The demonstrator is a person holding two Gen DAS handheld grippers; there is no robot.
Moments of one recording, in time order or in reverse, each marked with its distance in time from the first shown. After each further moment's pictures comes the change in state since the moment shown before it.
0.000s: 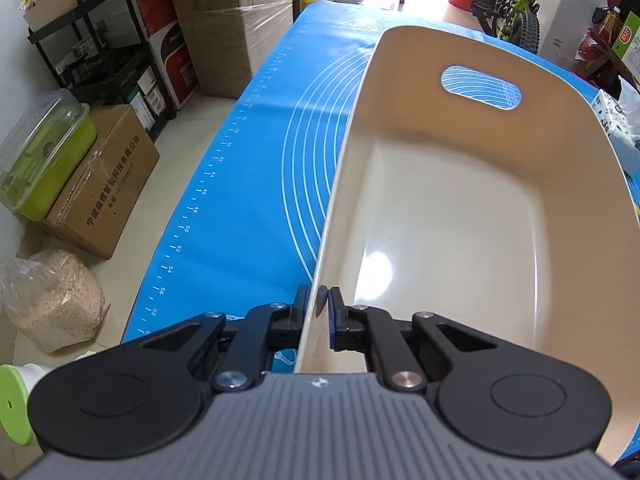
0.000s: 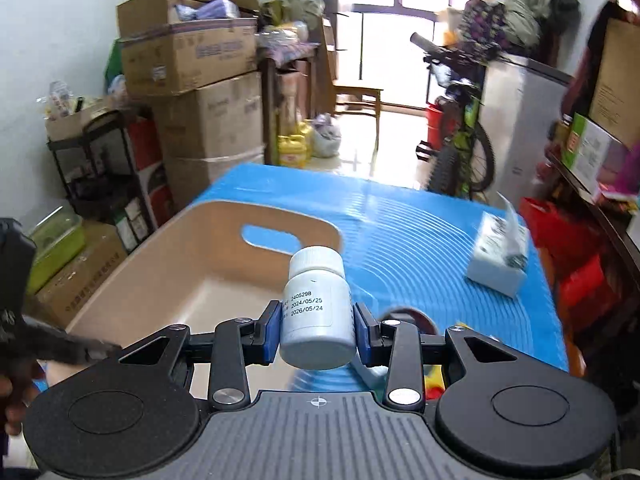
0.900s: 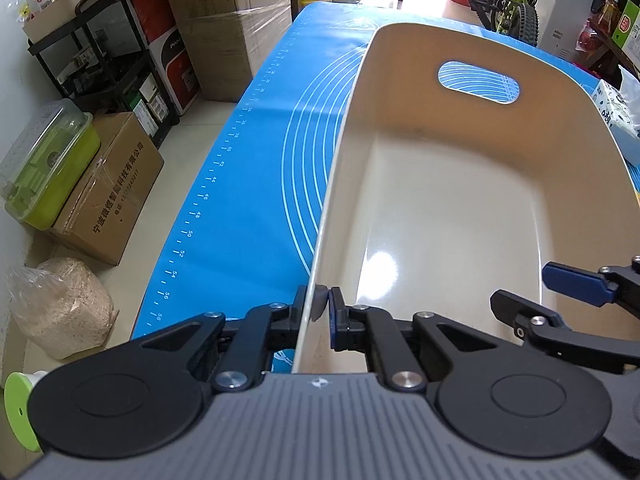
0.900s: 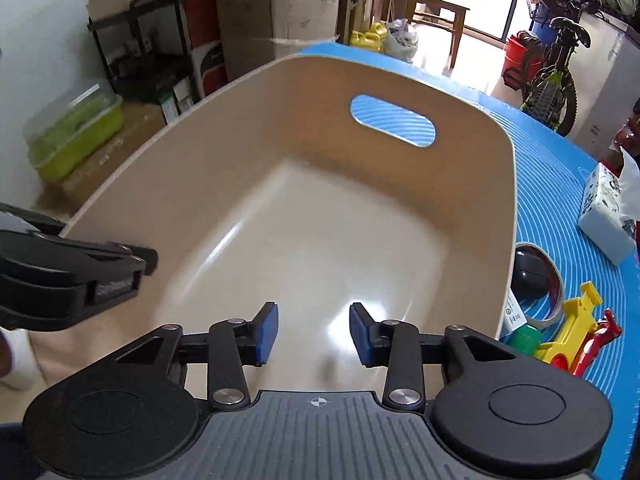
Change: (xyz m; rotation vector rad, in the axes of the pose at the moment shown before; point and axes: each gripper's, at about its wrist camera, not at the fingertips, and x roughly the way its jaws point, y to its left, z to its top) left arm -0.002 -0.004 0.000 0.031 -0.001 0.025; right arm 0.070 0.067 -0.033 -0.117 0.295 0.116
